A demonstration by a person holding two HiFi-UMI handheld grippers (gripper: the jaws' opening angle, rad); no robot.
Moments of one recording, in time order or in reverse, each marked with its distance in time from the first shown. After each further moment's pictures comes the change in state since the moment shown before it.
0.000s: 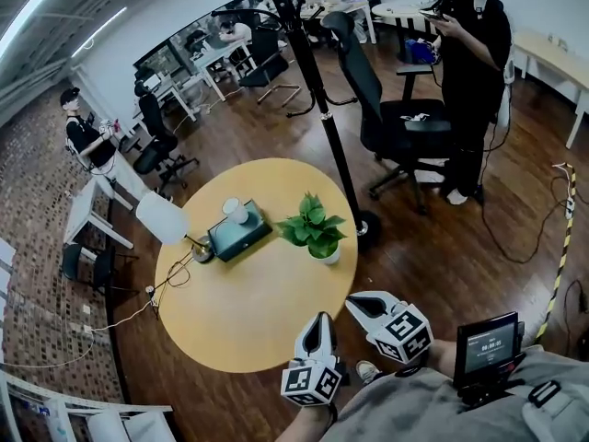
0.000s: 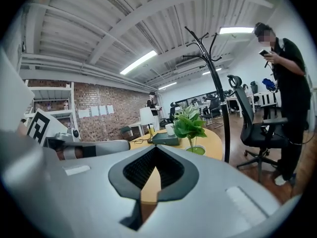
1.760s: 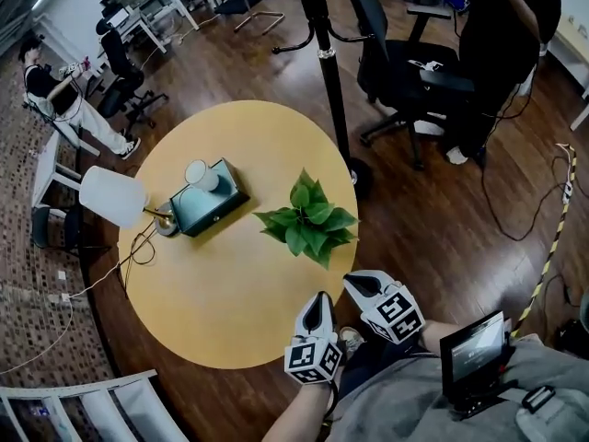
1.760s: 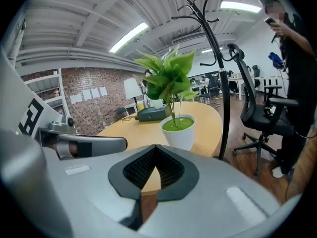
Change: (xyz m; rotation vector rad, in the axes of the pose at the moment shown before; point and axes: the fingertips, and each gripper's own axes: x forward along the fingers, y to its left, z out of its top) left arm 0.117 0.100 -0.109 -0.085 0.243 0.117; right arm 0.119 -0.111 -0.099 0.028 0.243 -0.017
